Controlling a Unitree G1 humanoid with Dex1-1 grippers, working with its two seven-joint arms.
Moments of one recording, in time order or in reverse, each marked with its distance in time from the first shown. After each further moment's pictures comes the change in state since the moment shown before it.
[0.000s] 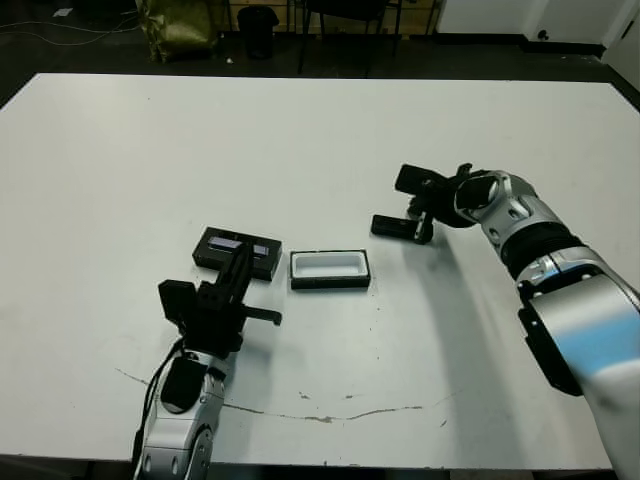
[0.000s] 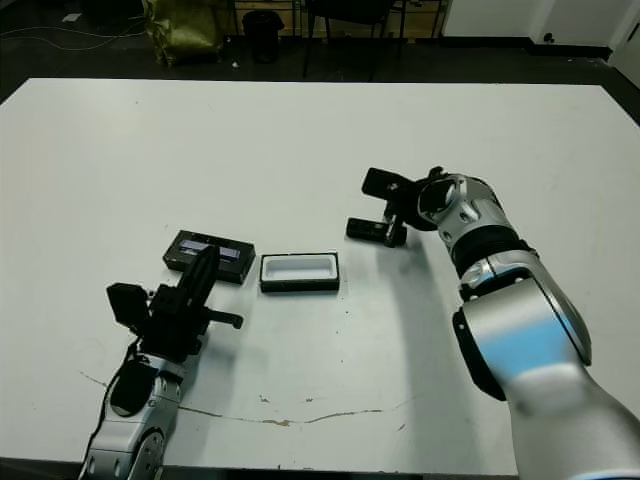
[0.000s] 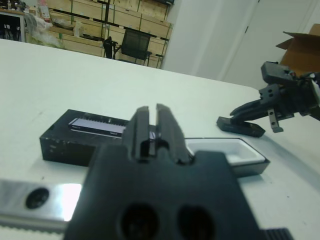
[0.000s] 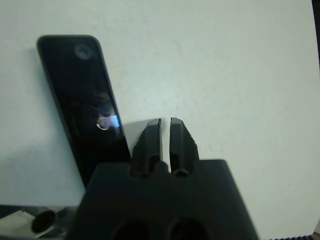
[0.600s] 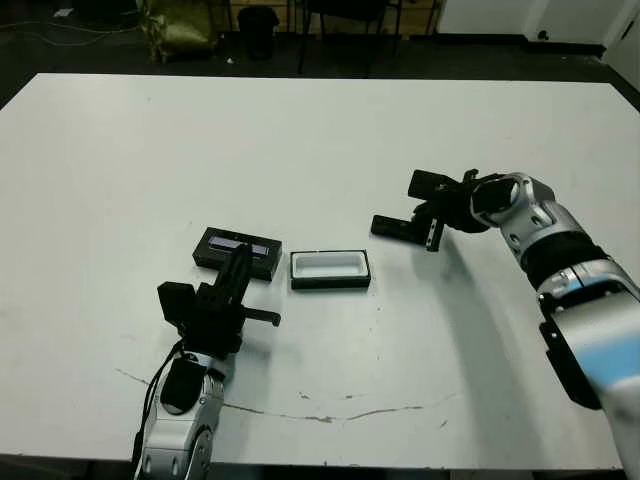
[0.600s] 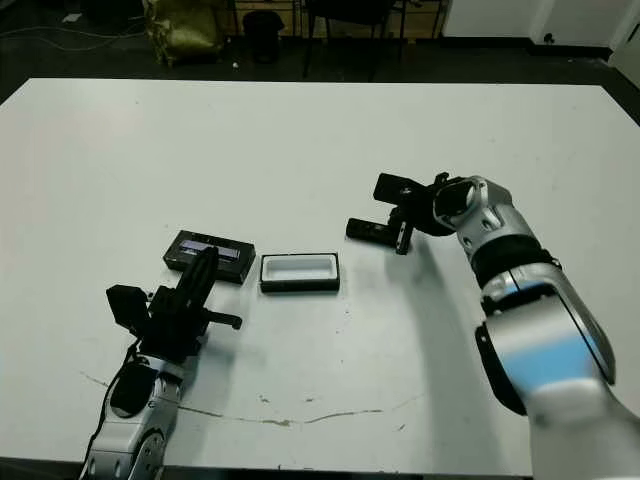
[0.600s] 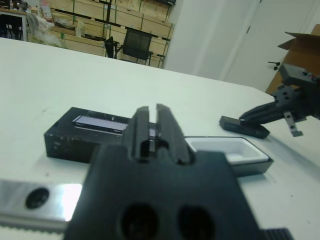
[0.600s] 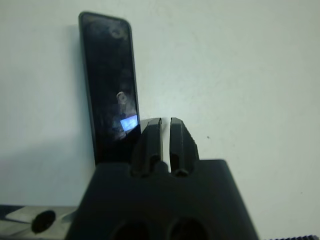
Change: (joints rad) left arm 0.001 -0.001 0.005 0.019 -0.002 -0.019 -0.002; right arm 0.115 -0.109 -0.016 -0.188 0.061 -0.040 0.151
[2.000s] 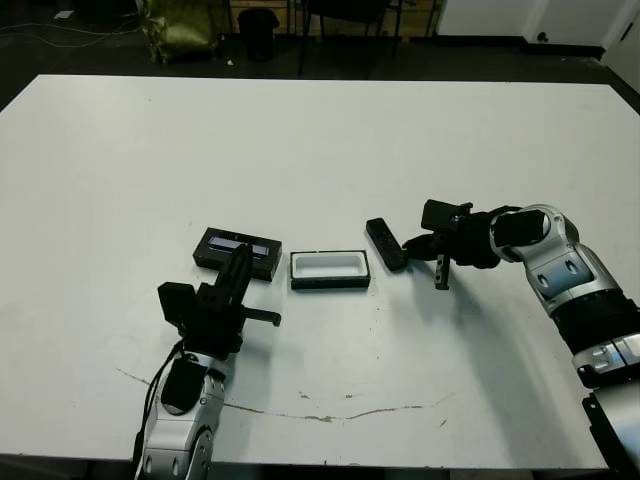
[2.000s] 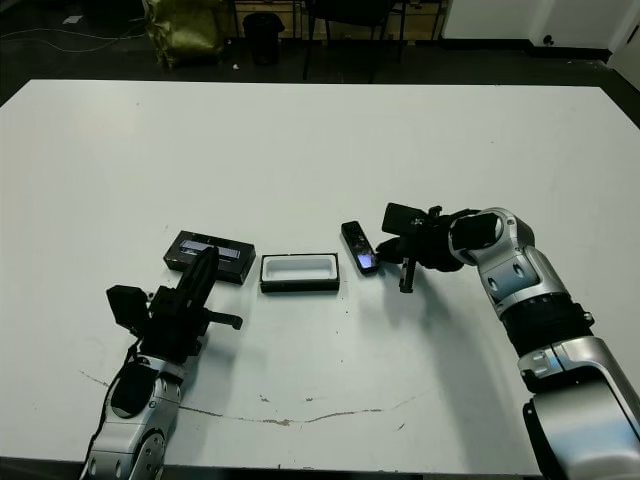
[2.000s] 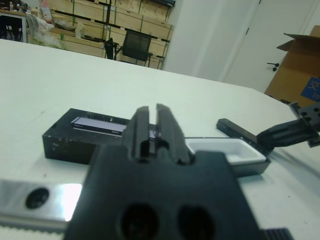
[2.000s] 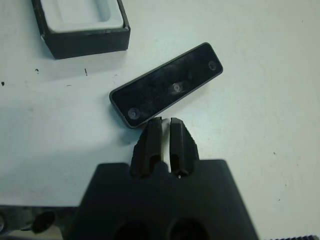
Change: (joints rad) left arm 0.000 -0.001 -0.007 0.000 0.002 -0.003 0.007; right arm 0.302 -0.113 -0.022 -0.586 0.206 0.215 0.223
